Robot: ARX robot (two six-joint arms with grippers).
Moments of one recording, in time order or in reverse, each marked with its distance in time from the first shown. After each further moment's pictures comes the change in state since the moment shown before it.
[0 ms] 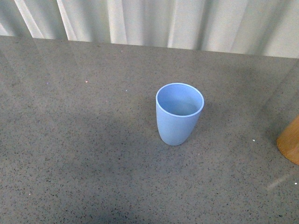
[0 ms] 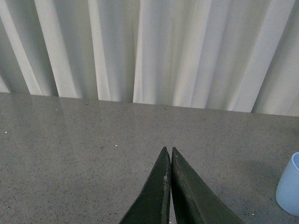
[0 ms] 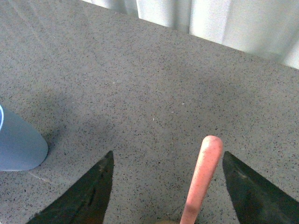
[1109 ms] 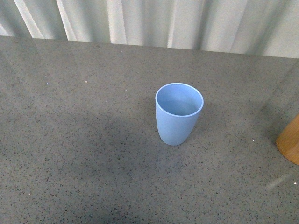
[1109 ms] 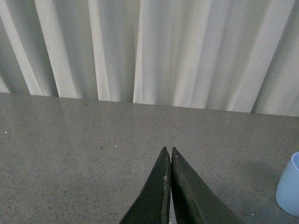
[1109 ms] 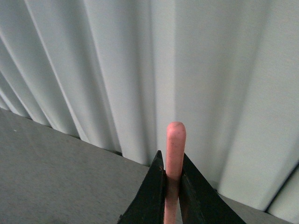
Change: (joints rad) left arm 0.000 0.000 0.000 0.000 0.000 0.000; right arm -0.026 -0.249 0.306 0.007 -0.067 0.319
